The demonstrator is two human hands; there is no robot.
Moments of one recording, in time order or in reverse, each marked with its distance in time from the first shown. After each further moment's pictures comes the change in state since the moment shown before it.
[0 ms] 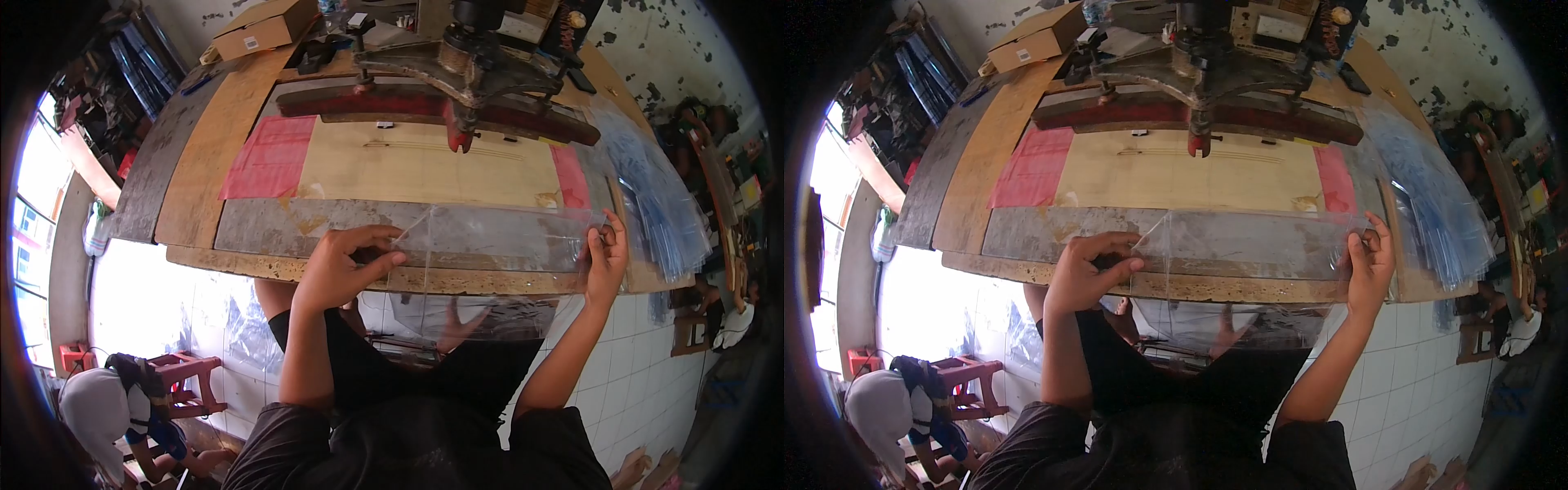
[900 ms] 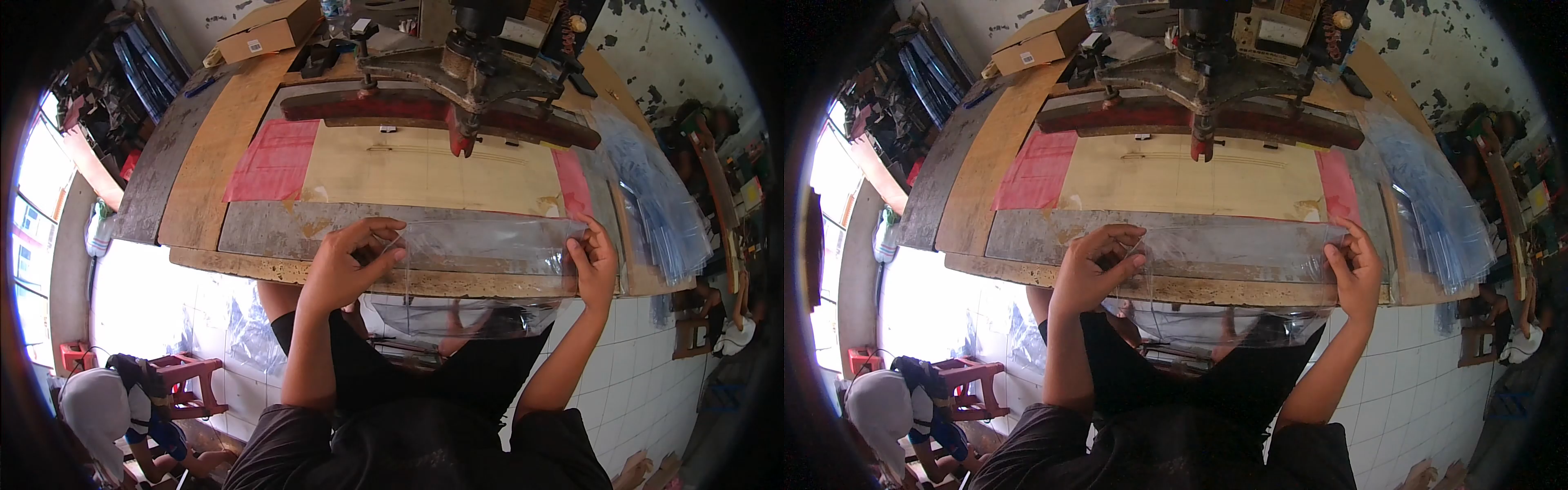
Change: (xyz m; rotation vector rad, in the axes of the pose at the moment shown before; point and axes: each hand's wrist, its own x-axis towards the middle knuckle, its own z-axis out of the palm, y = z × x) left_hand 0.002 0.000 0.004 -0.065 0.079 0.001; right_hand -0.005 -0.008 0.006 -0.172 -0.258 0.004
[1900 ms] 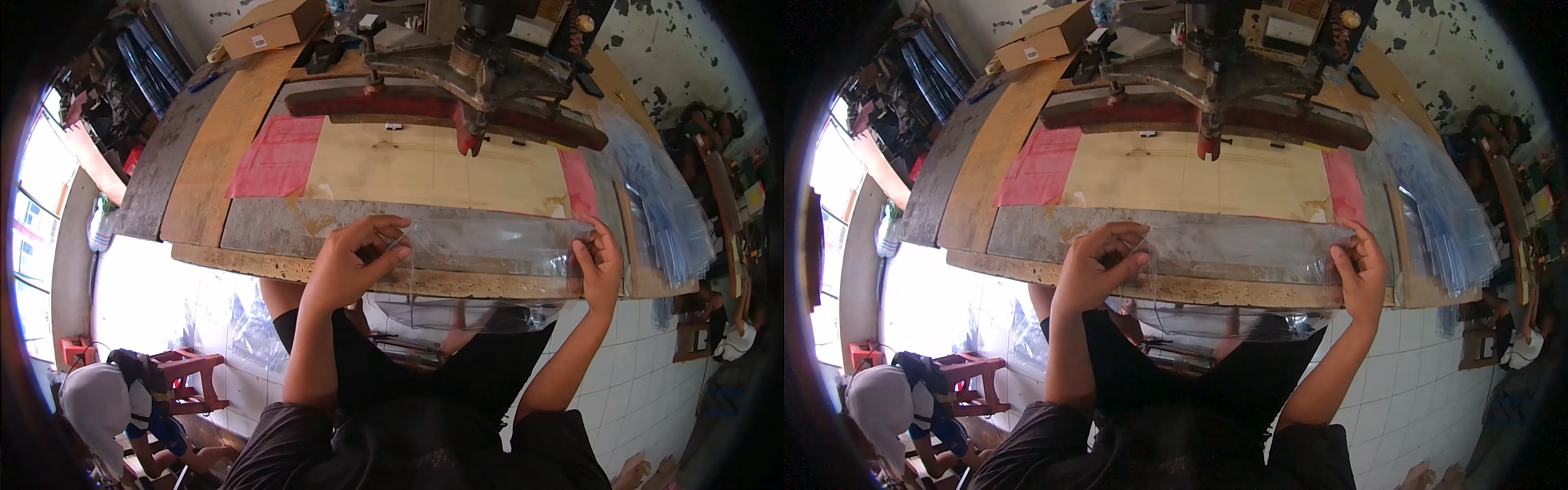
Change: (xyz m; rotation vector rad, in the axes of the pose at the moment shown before) left_hand 0.000 -0.002 0.000 -0.017 0.005 0.019; right_hand 0.000 -0.004 0.001 0.002 -0.012 -0.005
